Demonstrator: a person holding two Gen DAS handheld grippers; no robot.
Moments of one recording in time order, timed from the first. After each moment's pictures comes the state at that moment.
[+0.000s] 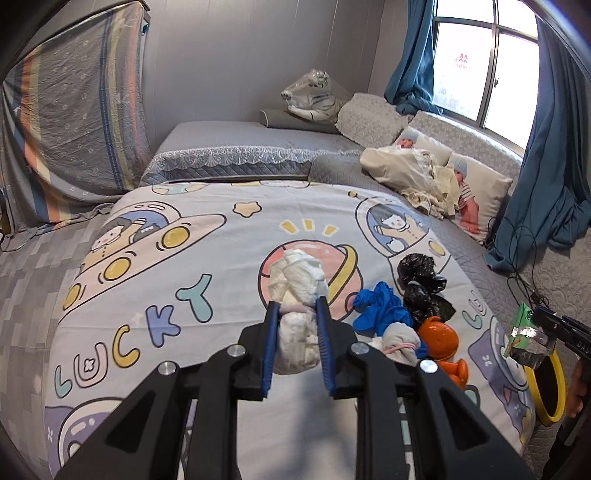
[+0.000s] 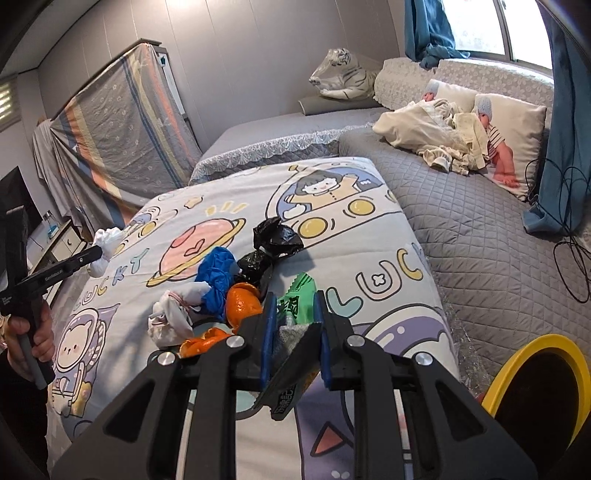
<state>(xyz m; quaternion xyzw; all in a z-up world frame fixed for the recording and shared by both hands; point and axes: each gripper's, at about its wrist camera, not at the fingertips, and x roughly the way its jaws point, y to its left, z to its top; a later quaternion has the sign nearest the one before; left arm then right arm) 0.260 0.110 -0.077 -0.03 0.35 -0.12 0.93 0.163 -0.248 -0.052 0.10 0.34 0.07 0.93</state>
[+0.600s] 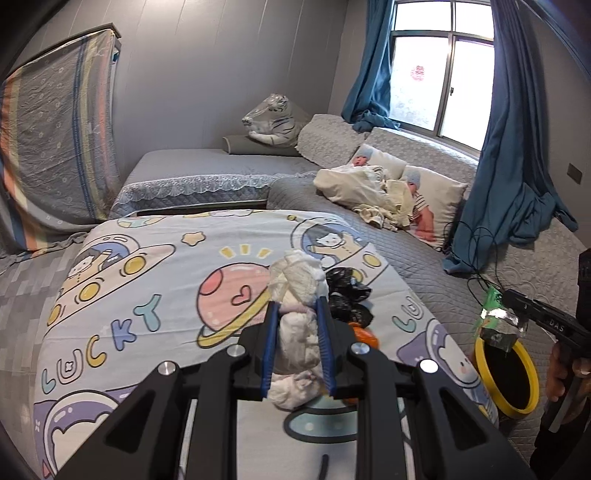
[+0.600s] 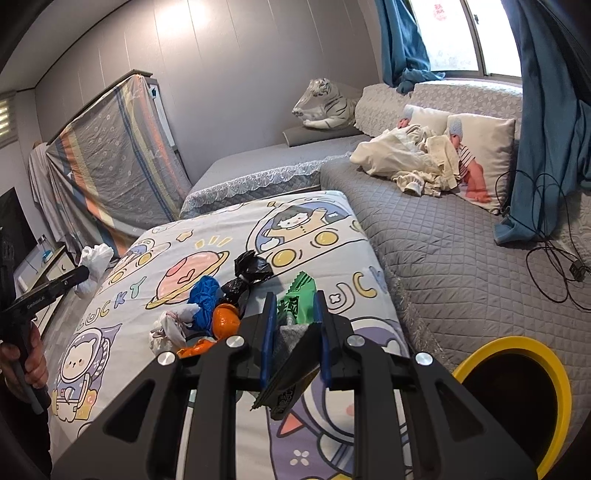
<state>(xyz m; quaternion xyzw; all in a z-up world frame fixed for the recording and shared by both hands) 0.203 0.047 -0.039 -0.02 0.30 -0.19 0.94 0.118 -0.296 -0.019 0.11 0.29 0.04 0.95</state>
